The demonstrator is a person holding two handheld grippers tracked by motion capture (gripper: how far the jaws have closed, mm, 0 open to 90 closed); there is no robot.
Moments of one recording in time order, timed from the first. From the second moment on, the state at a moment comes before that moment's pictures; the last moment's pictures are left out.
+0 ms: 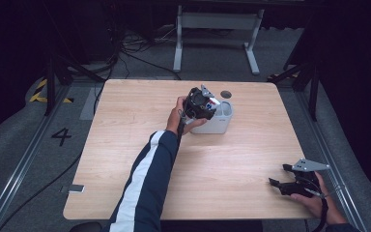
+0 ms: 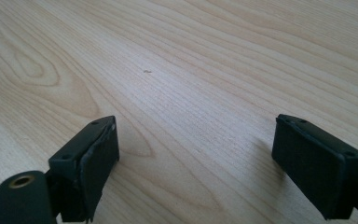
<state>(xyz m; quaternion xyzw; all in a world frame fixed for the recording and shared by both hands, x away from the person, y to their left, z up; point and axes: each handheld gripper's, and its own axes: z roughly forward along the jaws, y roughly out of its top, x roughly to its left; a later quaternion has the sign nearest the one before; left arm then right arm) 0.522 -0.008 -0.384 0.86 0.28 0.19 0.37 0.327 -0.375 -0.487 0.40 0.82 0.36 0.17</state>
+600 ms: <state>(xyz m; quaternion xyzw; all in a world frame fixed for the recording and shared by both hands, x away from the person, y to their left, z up) 0.508 0.006 -0.374 0.86 0.28 0.20 0.38 0.327 -0.375 -0.487 0.40 0.82 0.36 0.17</state>
